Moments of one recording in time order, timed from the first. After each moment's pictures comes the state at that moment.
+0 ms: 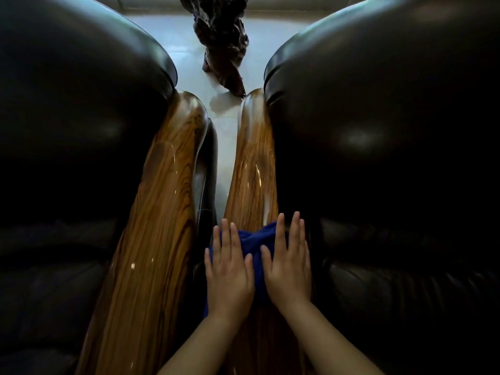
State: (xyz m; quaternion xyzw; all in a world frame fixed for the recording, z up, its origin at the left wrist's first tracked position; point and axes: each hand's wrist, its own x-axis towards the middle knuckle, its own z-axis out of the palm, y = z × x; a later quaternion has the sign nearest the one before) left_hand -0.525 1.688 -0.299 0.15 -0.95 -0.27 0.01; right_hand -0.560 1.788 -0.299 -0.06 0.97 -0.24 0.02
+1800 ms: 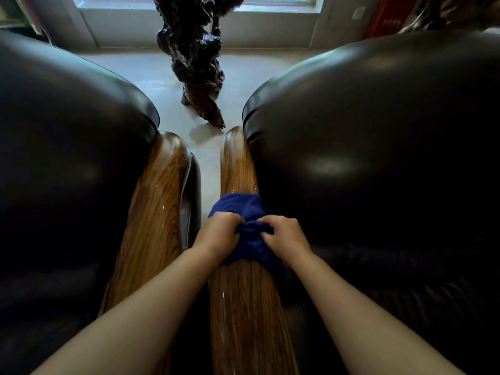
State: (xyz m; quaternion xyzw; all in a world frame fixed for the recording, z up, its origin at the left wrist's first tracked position) left_hand -0.661 1.637 -0.227 -0.03 -0.96 -0.27 -0.09; right_hand -0.678 1.797 -0.242 -0.06 0.93 -0.33 0.13
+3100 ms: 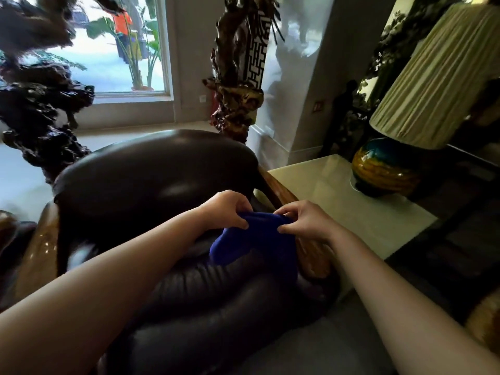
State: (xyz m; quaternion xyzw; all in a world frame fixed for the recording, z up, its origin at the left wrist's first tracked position) left_hand -0.397 2.212 0.165 -0.31 -0.89 -0.31 -0.14; right_hand -0.317 2.411 0.175 0.03 0.92 -0.38 0.08
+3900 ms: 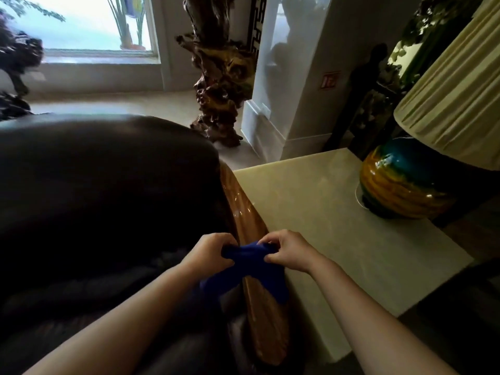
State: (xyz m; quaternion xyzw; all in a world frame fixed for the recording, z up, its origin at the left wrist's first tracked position) left_hand -0.608 2.535 0.011 -0.20 -0.90 -0.34 -0.16; right_hand -0.589 2.741 0.026 0.01 0.92 -0.34 0.21
